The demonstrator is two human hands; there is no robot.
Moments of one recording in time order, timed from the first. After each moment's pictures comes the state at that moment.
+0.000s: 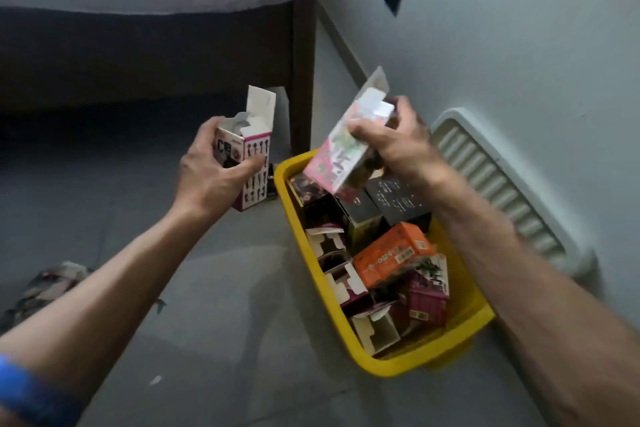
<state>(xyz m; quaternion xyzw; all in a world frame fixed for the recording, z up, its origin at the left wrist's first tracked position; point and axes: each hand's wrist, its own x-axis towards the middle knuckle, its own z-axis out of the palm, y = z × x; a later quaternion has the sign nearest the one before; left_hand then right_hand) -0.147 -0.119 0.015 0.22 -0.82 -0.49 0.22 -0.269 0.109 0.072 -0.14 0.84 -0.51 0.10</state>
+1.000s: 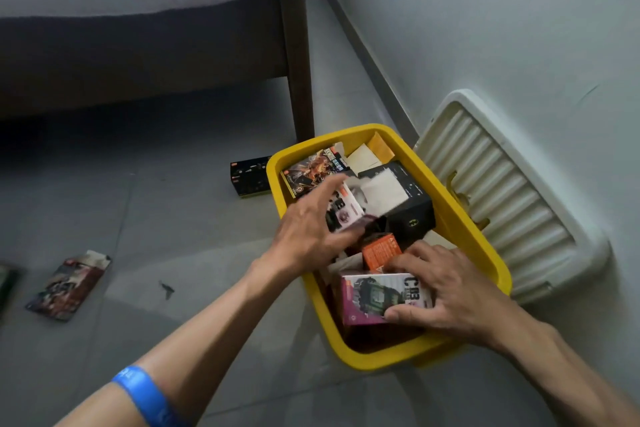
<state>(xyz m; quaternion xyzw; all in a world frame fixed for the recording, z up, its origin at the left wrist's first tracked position) -0.164 0.015 -0.037 0.06 -0.91 -0.39 0.07 -0.208 0.263 -0.040 -0.42 0.88 -0.11 0.18</state>
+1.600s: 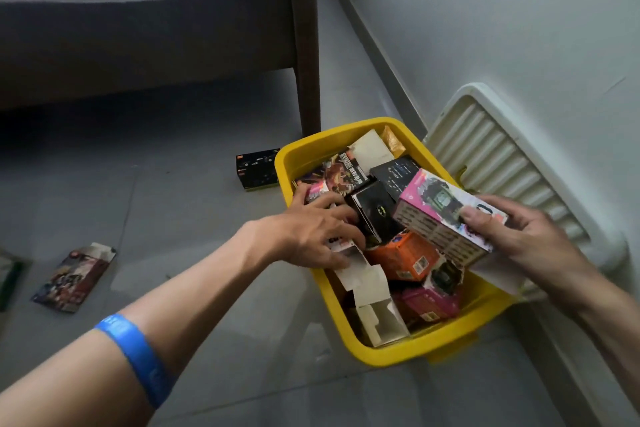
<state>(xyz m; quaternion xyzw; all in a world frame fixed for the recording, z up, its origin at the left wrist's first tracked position) -0.179 -0.018 -0.037 -0.18 -0.96 -0.06 -0.22 -0.236 0.283 0.005 -0.14 0.81 -0.54 0.21</state>
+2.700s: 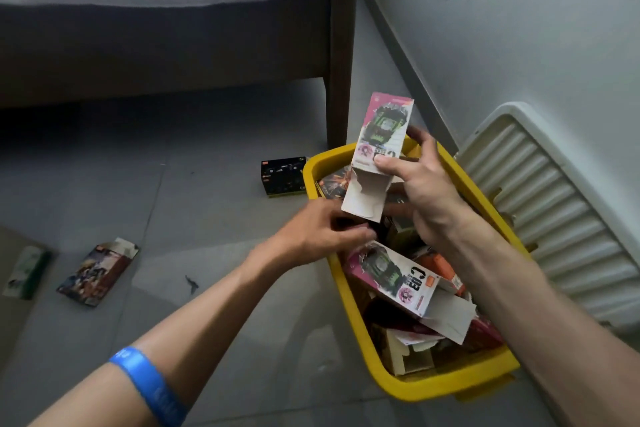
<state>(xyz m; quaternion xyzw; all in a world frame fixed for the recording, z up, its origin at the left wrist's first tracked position) -0.164 -0.043 -0.040 0.02 -0.86 -0.51 -0.07 -0.263 0.107 0.008 -0.07 0.67 -0.69 0.25</state>
